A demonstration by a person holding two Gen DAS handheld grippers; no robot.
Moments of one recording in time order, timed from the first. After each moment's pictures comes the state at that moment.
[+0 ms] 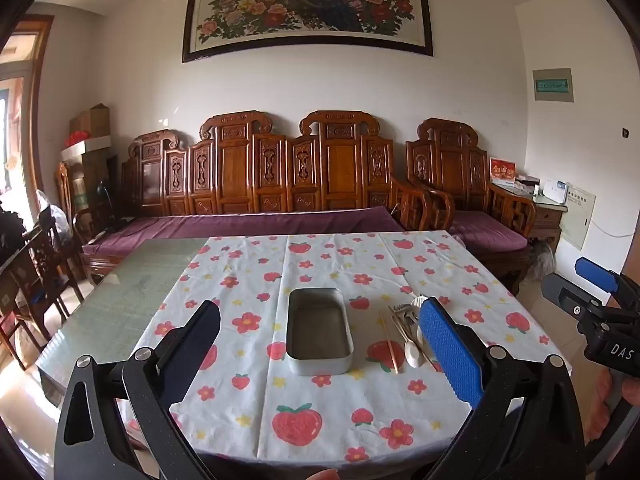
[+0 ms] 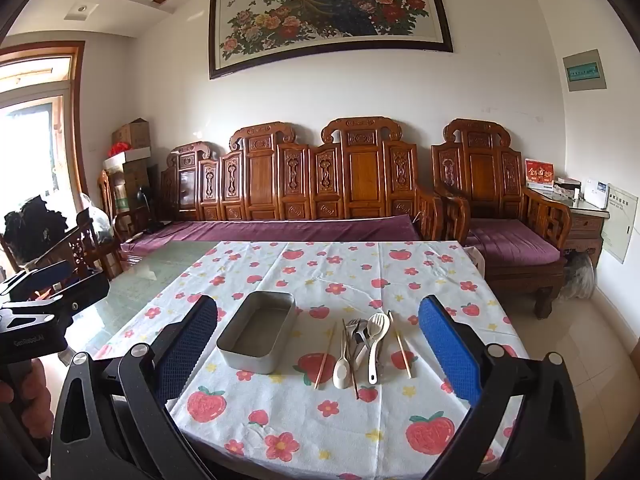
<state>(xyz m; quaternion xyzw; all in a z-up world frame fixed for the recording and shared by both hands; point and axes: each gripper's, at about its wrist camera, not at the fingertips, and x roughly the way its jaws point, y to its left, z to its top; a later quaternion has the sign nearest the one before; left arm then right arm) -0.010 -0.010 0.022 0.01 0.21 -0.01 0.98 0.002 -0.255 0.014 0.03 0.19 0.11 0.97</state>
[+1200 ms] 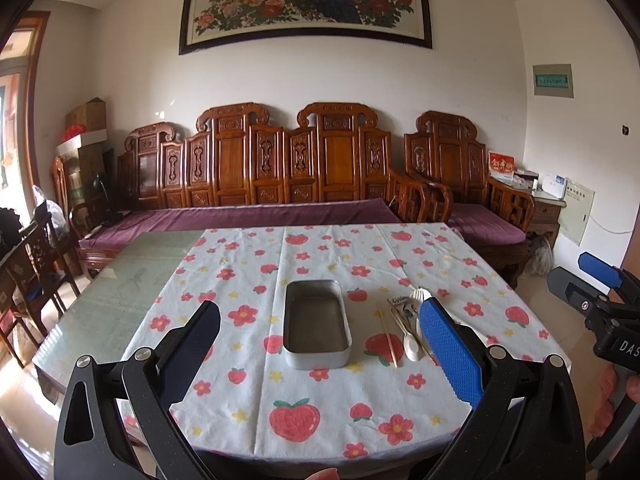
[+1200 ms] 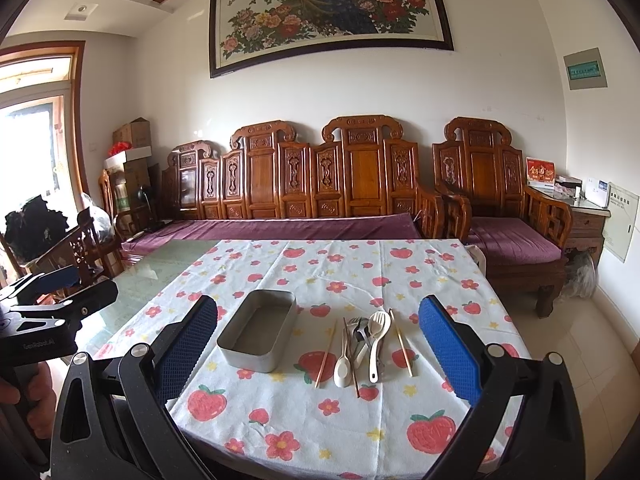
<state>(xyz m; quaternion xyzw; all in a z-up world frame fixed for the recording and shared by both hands) -0.002 -0.015 0.005 0.01 0.23 -0.01 0.97 0.003 -0.255 0.013 0.03 0.20 0.11 0.97</state>
